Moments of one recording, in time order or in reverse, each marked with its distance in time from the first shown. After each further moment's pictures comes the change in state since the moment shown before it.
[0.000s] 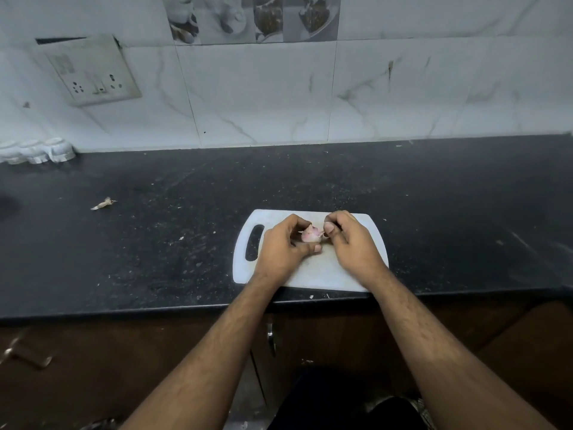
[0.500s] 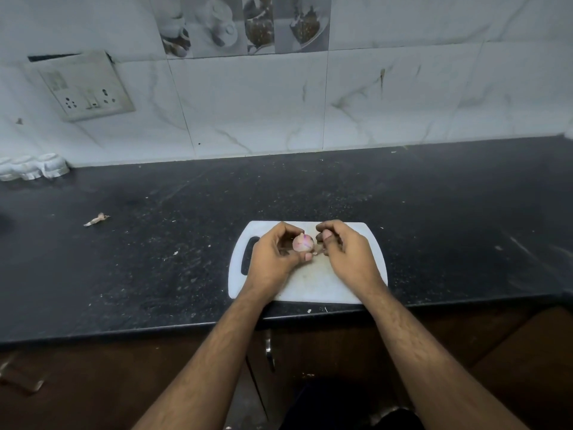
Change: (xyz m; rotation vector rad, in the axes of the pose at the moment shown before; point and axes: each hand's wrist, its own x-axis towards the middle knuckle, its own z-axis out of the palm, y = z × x) left_hand 0.004 -0.010 -0.005 -0.225 0.012 -0.024; right_hand 0.000 0.000 0.004 0.038 0.076 0.091
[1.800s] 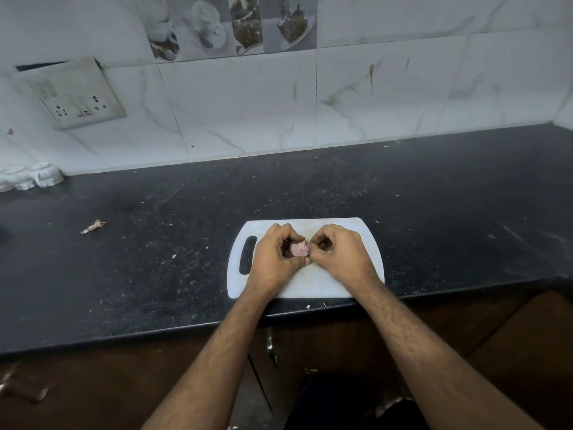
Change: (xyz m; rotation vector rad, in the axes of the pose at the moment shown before) left_hand -0.004 0.008 0.003 0.248 -0.028 0.102; right_hand -0.006 -0.012 0.000 -0.174 -0.054 0.031
